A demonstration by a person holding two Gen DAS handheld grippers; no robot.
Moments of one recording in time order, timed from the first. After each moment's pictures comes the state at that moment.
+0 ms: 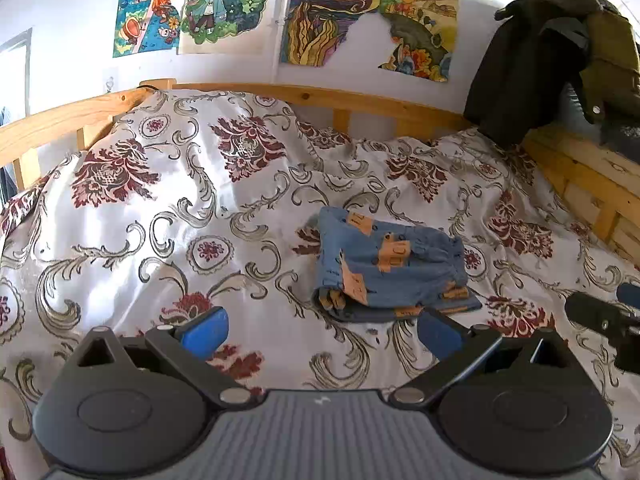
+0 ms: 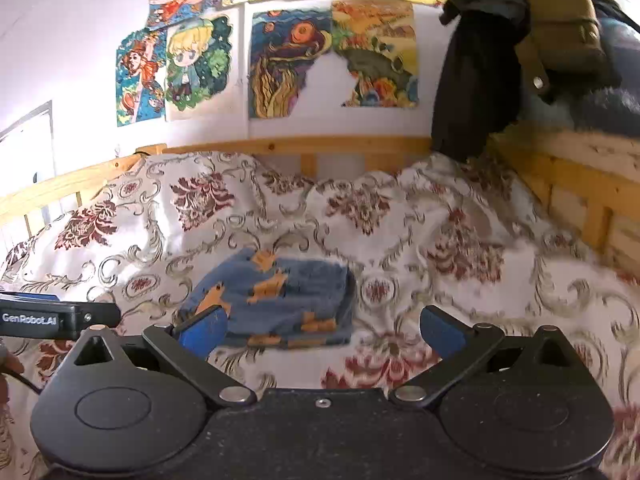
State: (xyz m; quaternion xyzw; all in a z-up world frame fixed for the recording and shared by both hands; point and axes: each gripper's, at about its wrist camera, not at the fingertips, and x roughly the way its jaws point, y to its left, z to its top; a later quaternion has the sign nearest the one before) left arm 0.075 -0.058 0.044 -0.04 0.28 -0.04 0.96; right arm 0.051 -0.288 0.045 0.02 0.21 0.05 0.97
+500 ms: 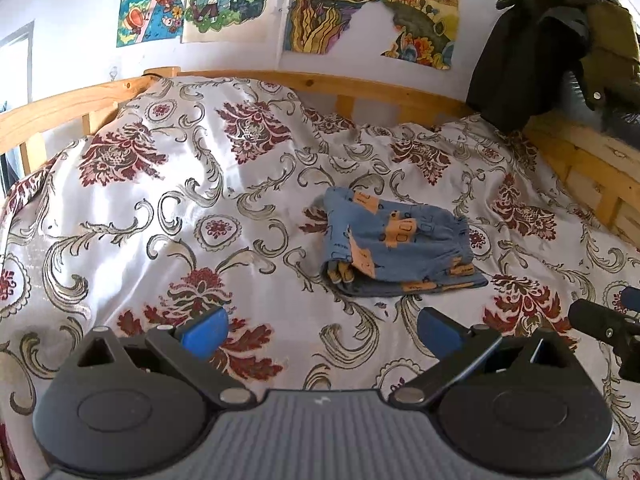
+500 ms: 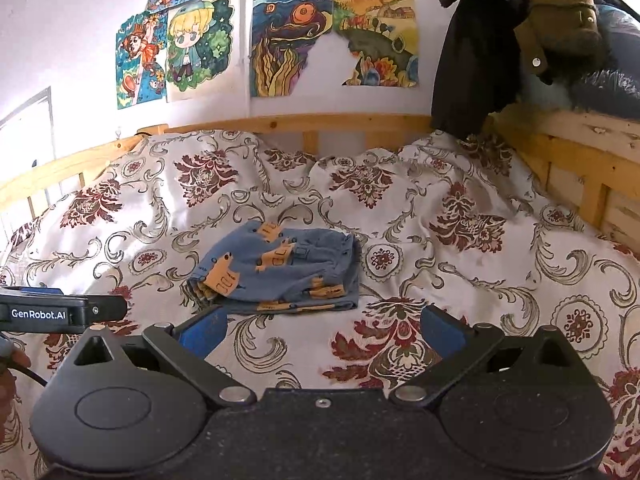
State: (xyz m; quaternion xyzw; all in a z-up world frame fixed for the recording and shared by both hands) left arm 0.065 -0.051 0.029 -0.04 0.29 -0.03 0.95; right arm 0.037 -0.279 0.034 0.02 0.24 0.06 0.97
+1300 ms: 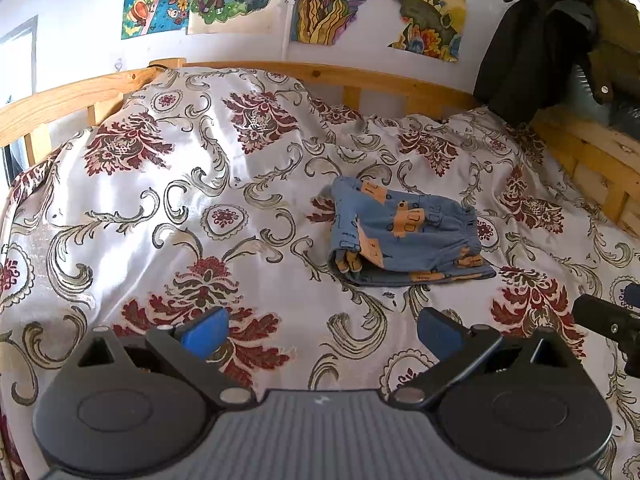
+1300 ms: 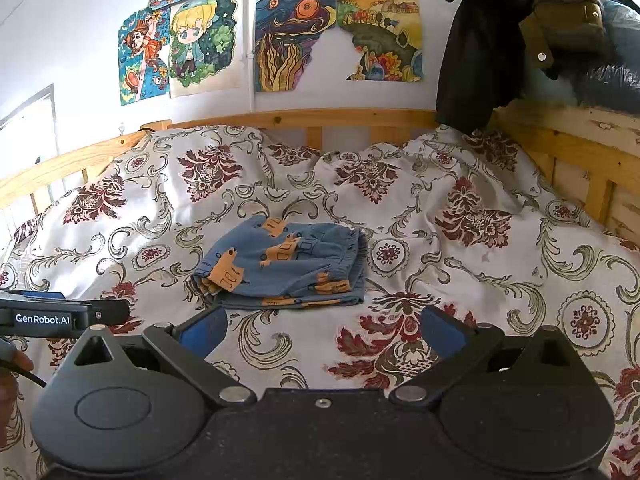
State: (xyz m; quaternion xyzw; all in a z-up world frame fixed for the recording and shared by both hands) left arm 0.065 -0.048 0.024 -0.04 0.31 -0.02 0.95; right arm 0.039 -0.277 0.032 0.02 0.25 0.06 0.97
